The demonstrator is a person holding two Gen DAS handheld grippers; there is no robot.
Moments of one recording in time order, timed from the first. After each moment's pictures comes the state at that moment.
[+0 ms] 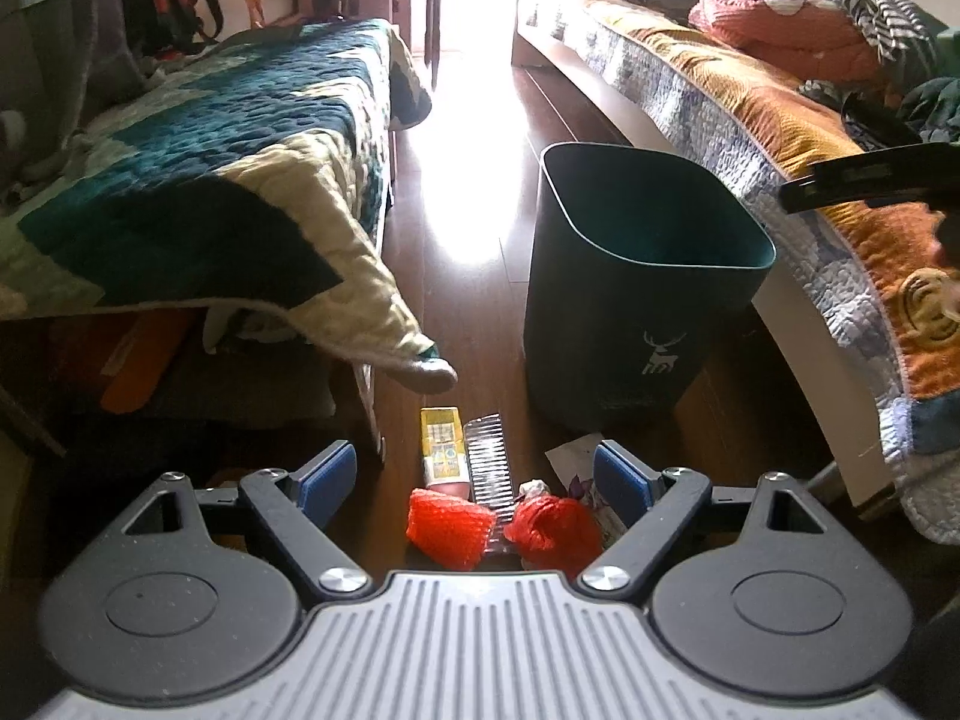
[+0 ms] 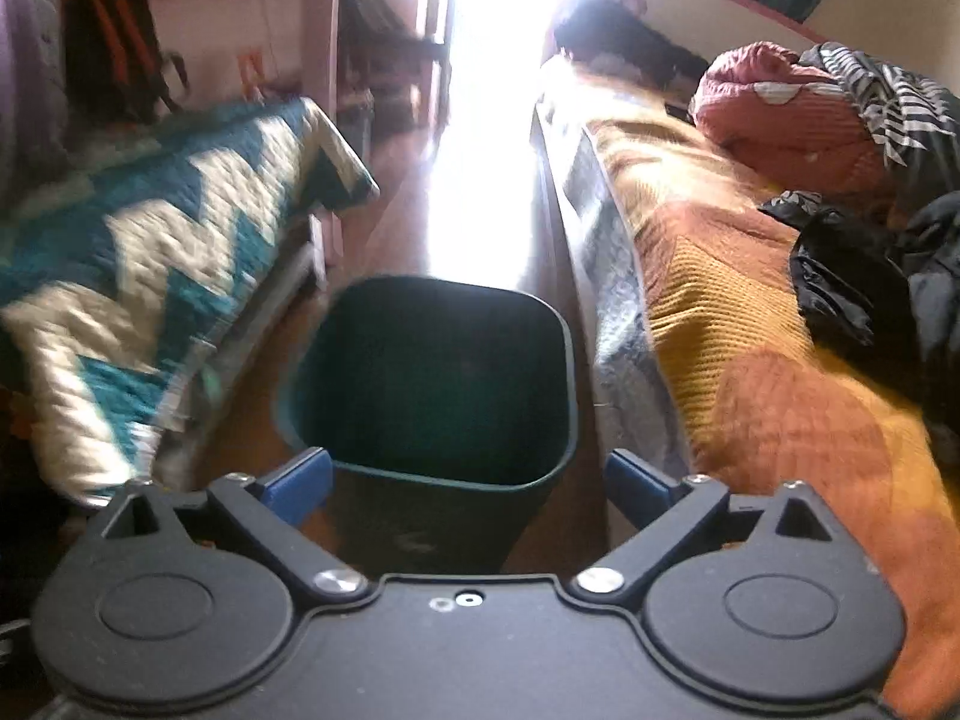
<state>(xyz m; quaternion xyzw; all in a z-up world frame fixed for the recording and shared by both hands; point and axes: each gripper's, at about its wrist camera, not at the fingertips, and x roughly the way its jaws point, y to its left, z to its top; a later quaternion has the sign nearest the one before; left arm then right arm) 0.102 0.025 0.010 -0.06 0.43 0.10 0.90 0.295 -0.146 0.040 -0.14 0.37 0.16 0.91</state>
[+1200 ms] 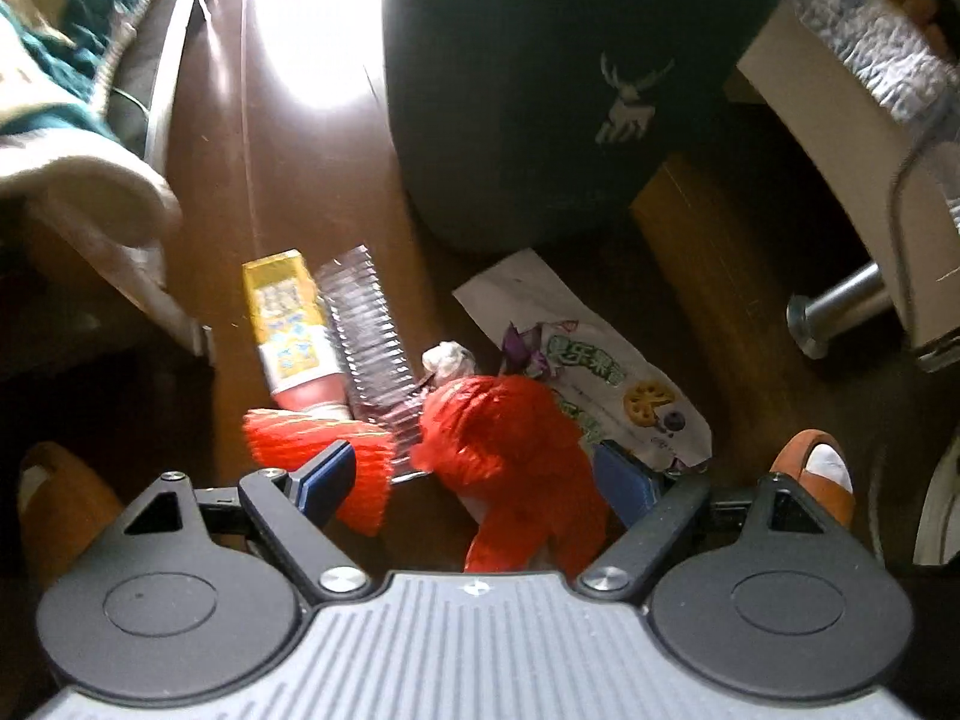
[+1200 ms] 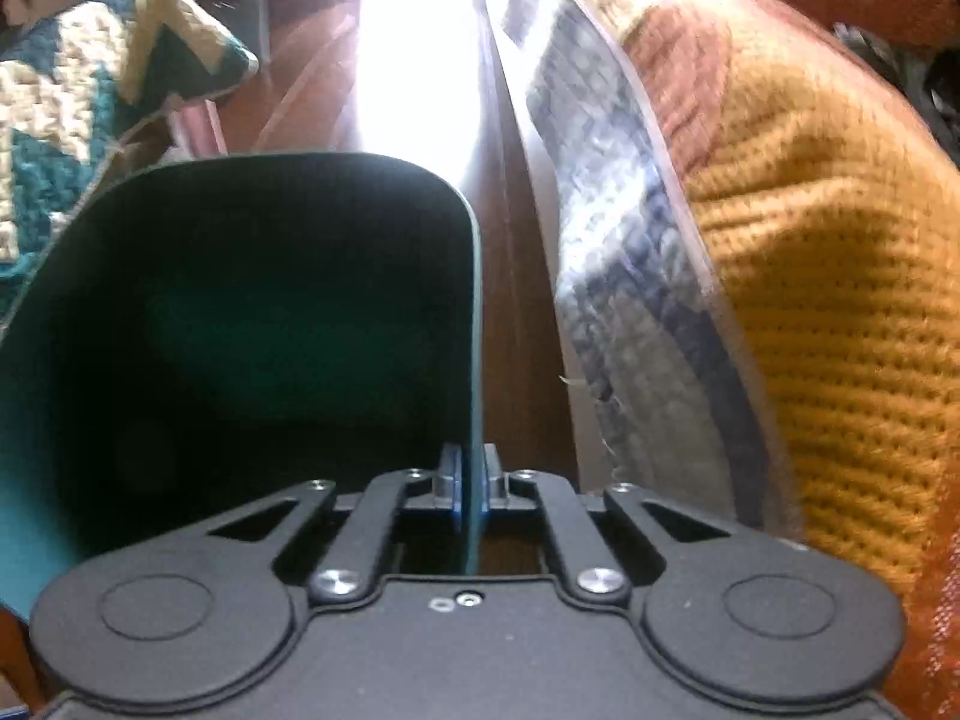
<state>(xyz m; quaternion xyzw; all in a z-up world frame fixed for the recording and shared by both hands) 0.210 0.010 -0.173 -0.05 0.59 -0.06 0.81 0.458 -0.156 -0.082 -0.13 0.47 0.11 0.87</state>
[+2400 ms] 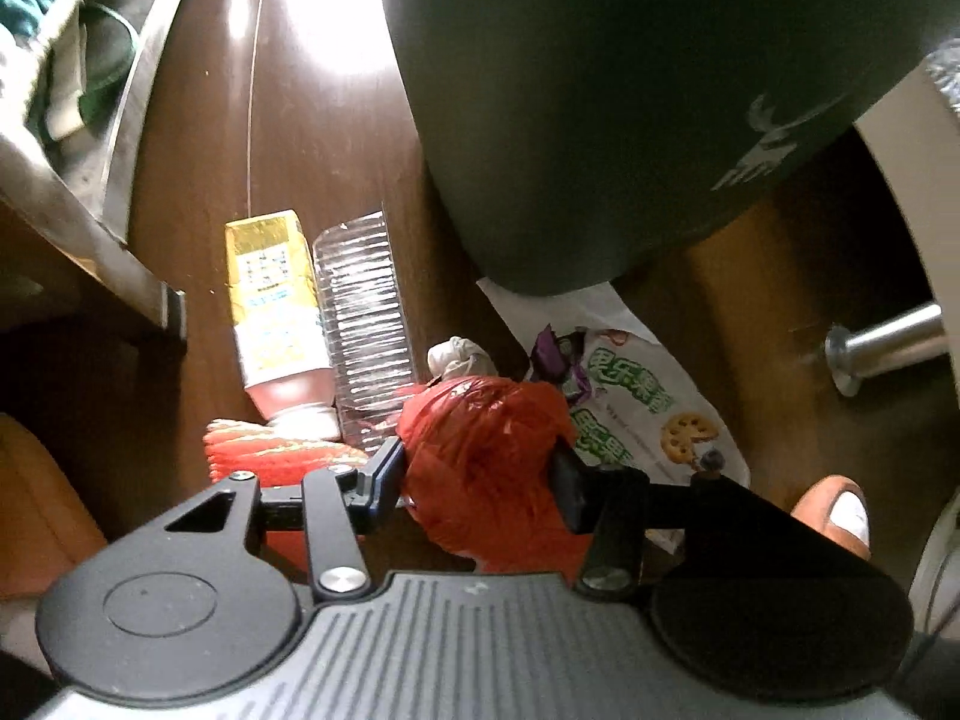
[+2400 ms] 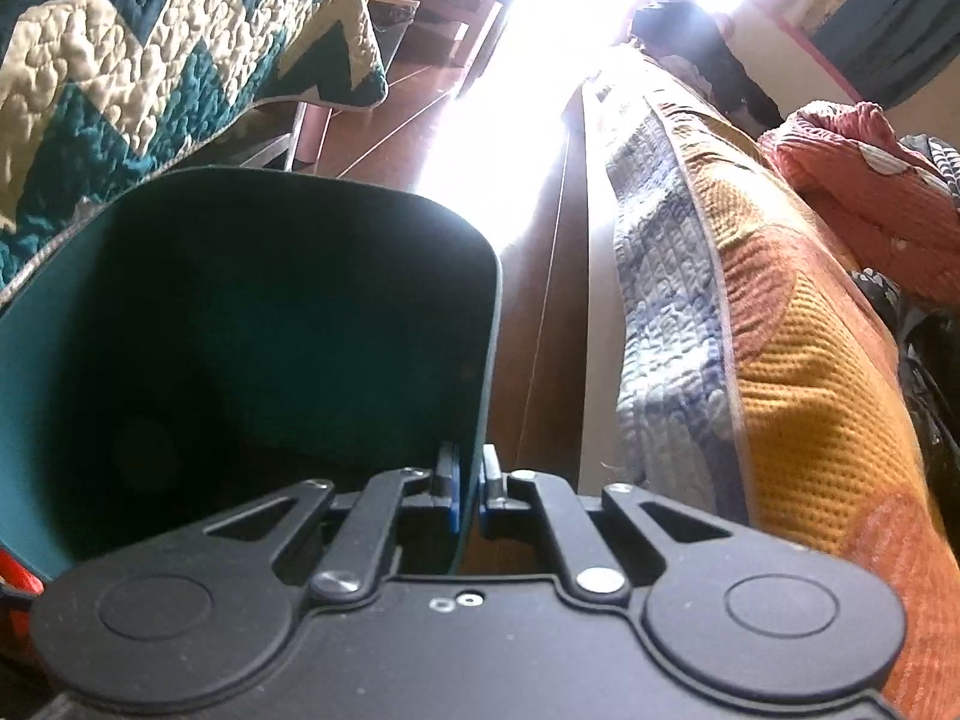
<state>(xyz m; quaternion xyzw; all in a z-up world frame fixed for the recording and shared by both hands) 0.243 0.021 -0.209 -0.09 0.62 -0.03 0.78 0.385 -0.098 -0.060 -0.30 0.36 0.16 0.87</state>
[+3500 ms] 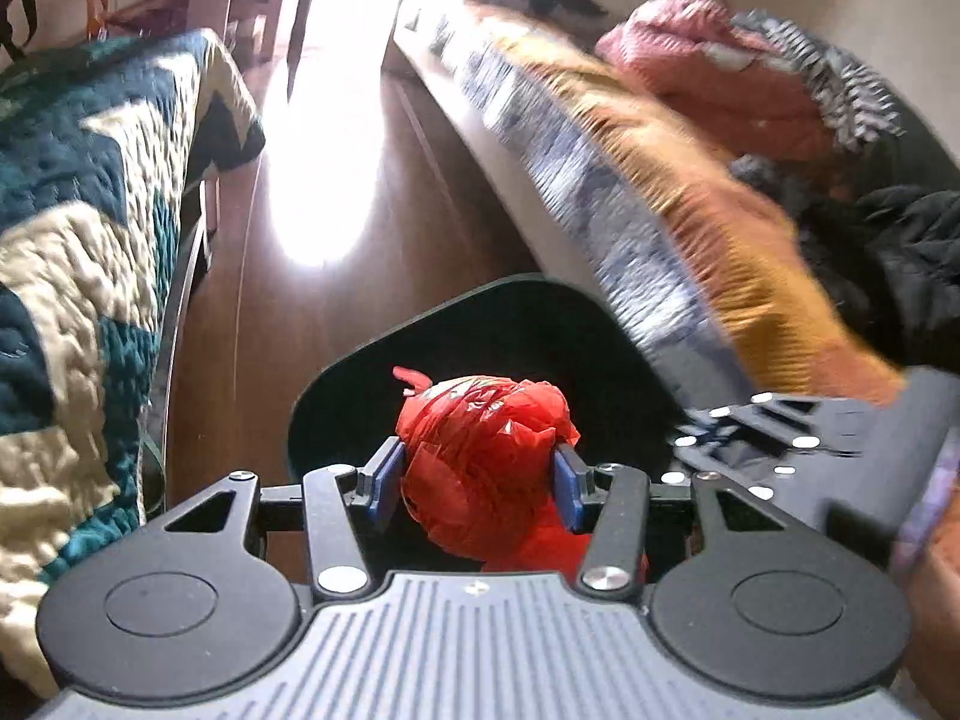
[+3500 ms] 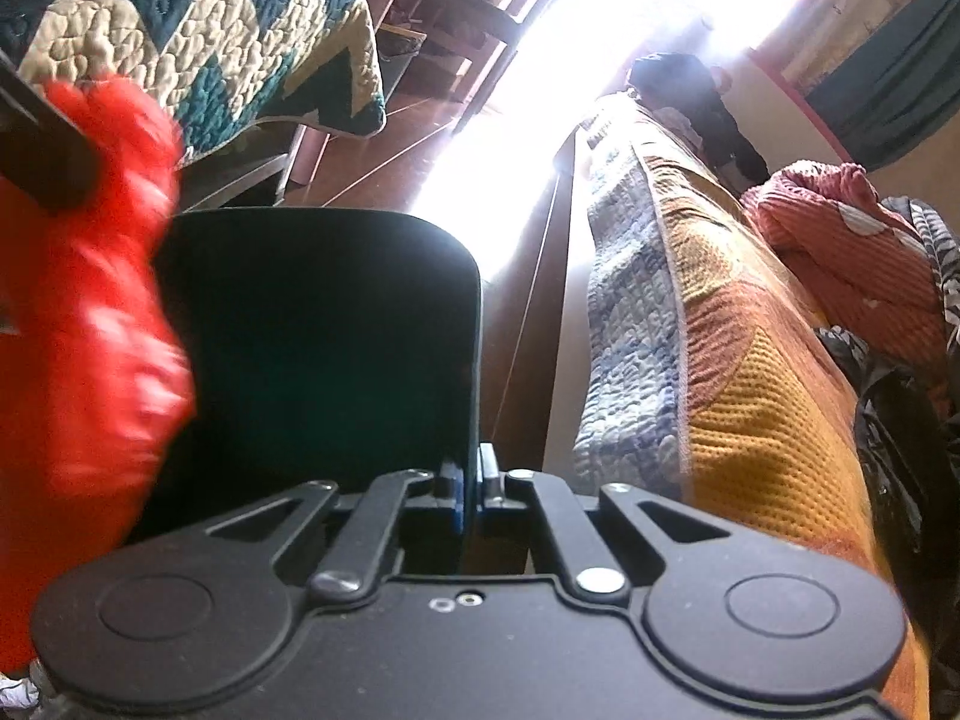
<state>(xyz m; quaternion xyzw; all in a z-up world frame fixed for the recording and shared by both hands) 0.339 0.032 0.005 -0.14 0.43 -0.04 0.89 0.375 -0.101 -0.048 -0.33 0.31 0.16 0.88</state>
